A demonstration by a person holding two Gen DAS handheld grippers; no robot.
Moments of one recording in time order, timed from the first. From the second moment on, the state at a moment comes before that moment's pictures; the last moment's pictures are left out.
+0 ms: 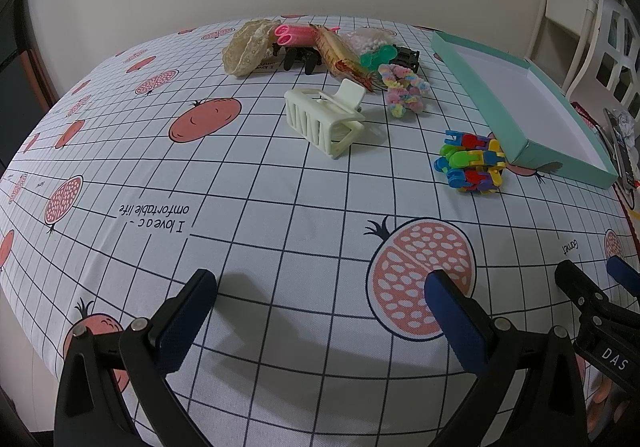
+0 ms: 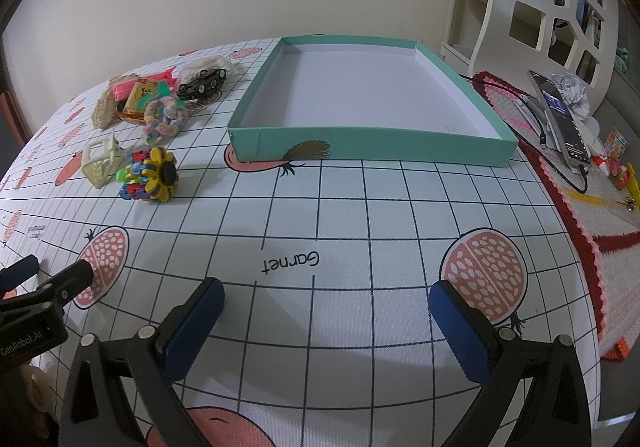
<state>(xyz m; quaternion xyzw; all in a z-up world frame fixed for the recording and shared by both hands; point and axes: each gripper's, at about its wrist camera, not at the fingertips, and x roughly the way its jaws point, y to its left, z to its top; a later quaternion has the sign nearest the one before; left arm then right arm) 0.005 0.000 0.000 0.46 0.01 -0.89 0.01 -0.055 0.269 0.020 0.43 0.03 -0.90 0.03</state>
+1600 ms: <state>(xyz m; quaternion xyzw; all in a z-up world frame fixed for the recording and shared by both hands) -0.105 -0.036 0.086 0.55 0.06 -0.84 0.01 -0.134 0.183 0.114 0.48 0.09 -0.85 0.19</state>
